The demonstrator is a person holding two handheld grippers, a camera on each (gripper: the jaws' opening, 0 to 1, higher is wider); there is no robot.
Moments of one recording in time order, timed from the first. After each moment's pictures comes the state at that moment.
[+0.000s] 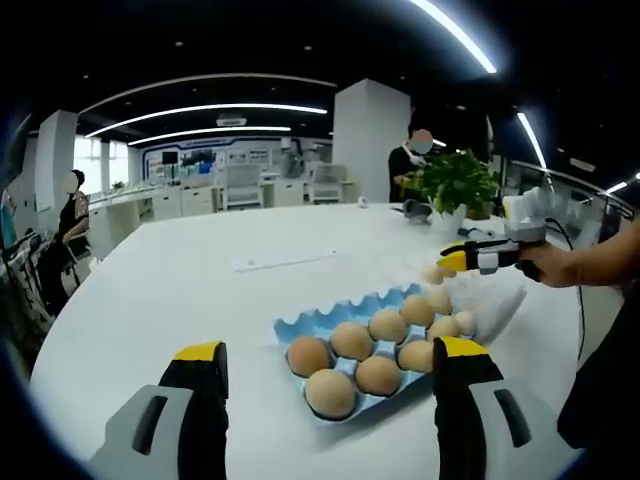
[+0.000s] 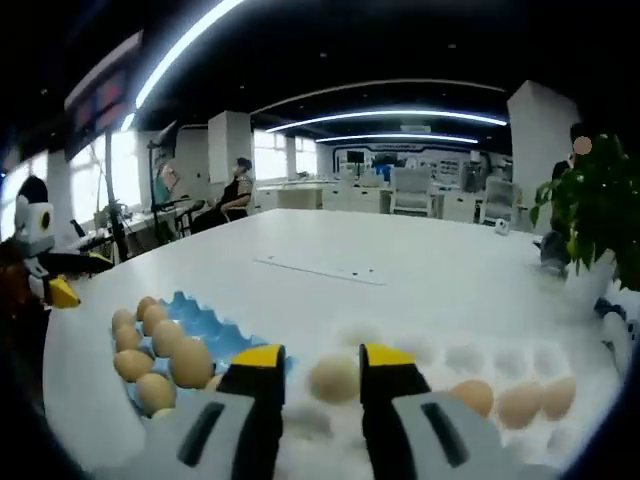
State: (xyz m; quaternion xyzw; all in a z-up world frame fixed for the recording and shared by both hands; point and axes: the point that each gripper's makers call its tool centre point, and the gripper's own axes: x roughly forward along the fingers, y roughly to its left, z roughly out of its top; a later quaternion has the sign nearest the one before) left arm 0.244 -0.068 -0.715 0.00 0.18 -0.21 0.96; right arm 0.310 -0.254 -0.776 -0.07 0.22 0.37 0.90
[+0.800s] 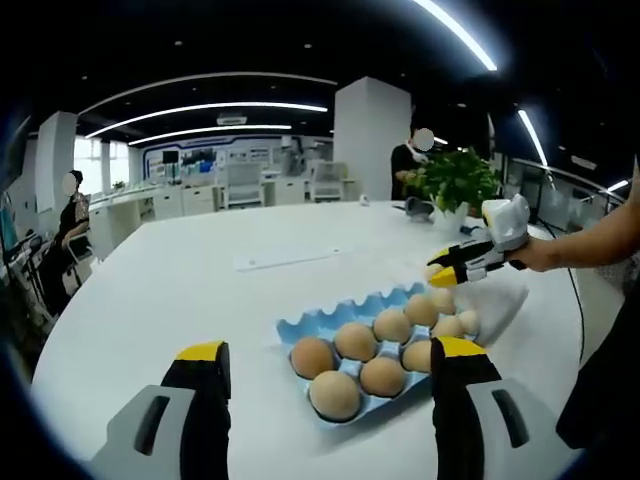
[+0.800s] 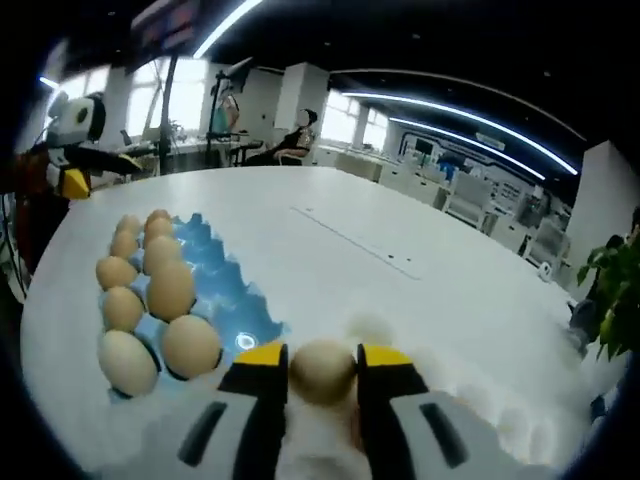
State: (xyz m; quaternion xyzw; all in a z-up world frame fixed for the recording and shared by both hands) left arm 0.249 -0.066 -0.714 0.01 0.18 -0.21 0.96; right arm 0.368 -0.311 -0.777 -0.18 0.19 0.38 0.89
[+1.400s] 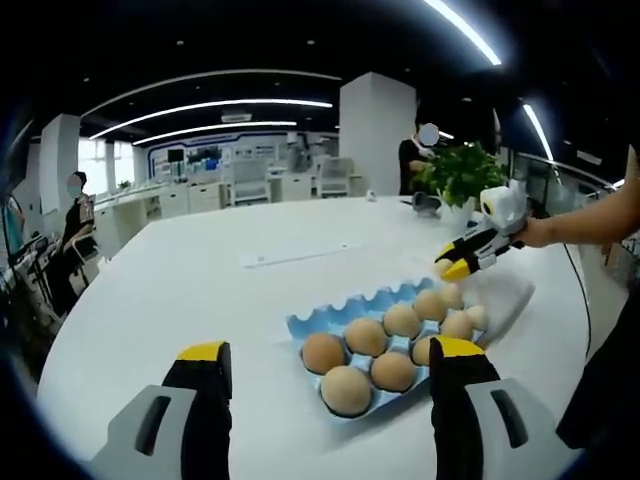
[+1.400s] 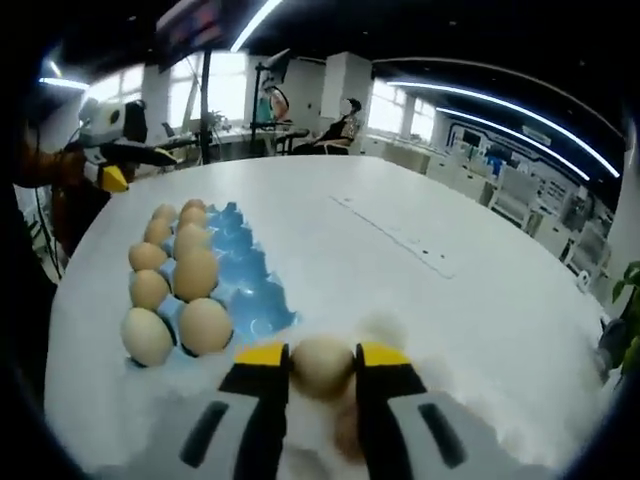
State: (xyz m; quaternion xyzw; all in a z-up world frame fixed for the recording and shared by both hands) left arm 0.250 -0.057 -0.716 0.02 0.19 -0.19 0.96; right arm 0.362 -0.312 -0.779 -0.19 0.22 0.46 0.84
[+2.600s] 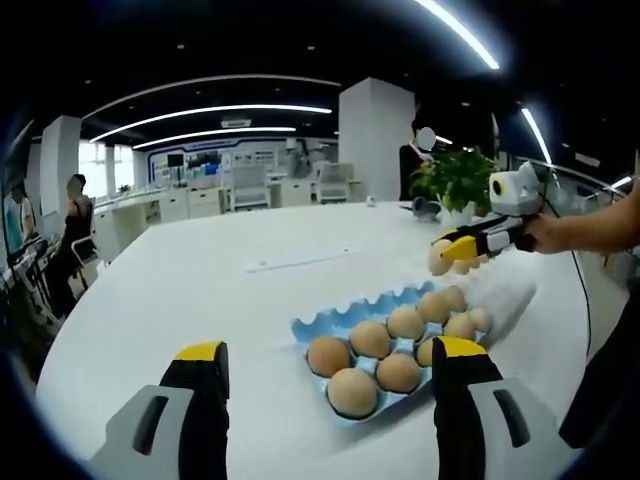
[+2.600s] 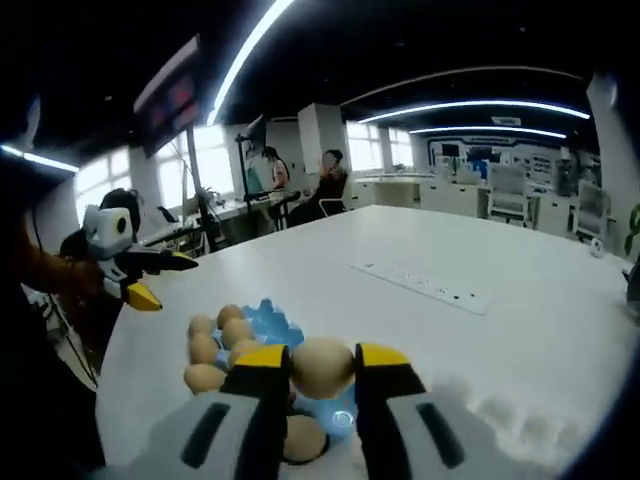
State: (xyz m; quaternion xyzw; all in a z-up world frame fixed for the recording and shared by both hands) left arm 0.252 -0.053 -0.716 0.01 0.18 -0.20 0.96; right arm 0.336 -0.238 -0.713 -0.03 0.17 0.47 0.86
